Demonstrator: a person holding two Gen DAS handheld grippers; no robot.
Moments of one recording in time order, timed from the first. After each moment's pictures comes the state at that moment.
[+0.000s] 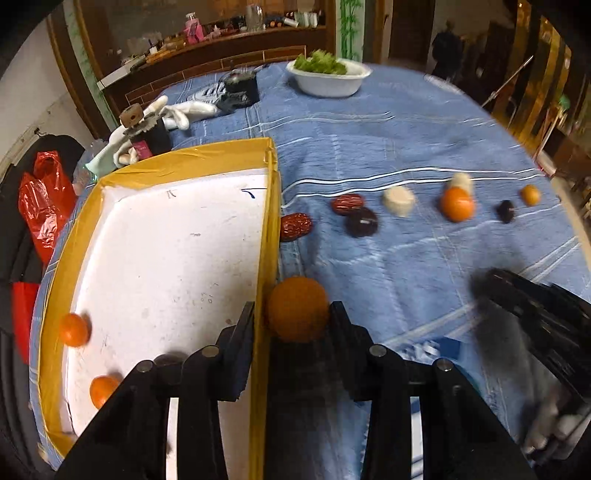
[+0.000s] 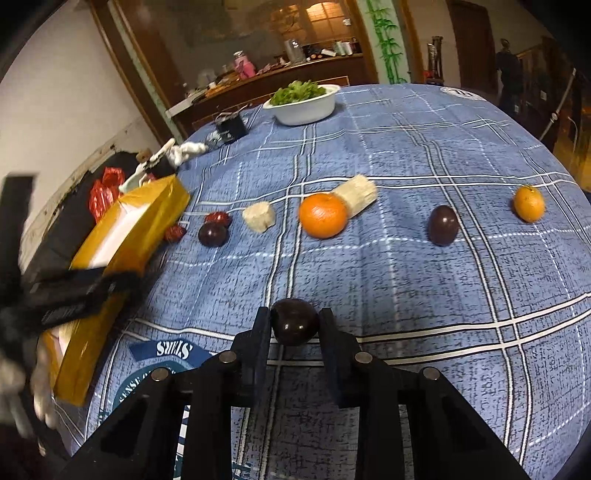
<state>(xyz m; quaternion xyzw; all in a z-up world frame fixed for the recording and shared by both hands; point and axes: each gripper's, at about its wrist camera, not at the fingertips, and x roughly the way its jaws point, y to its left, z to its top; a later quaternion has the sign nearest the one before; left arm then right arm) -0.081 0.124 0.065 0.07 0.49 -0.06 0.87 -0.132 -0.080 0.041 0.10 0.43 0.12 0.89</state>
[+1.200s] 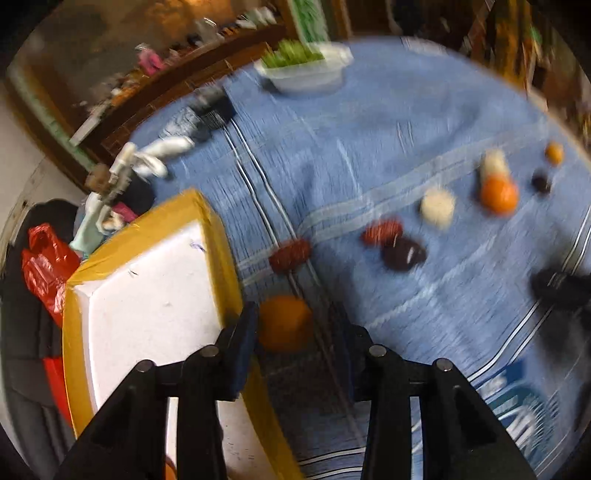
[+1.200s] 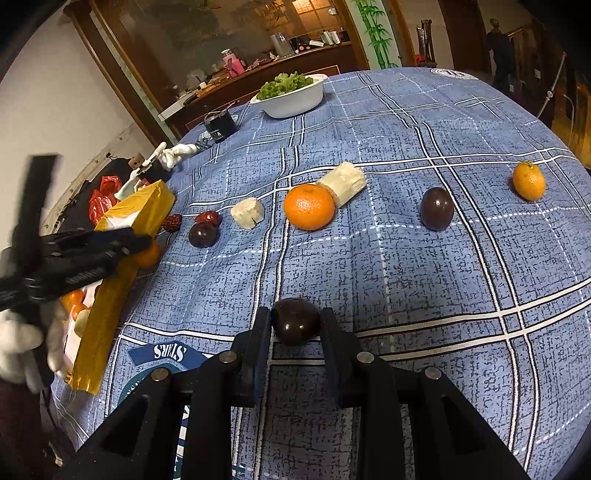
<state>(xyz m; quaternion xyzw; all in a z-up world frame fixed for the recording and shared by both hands) -0.012 0.114 0.040 0.23 0.50 -0.08 0.83 -0.128 -0.089 0.034 0.14 0.45 0.12 0.87</state>
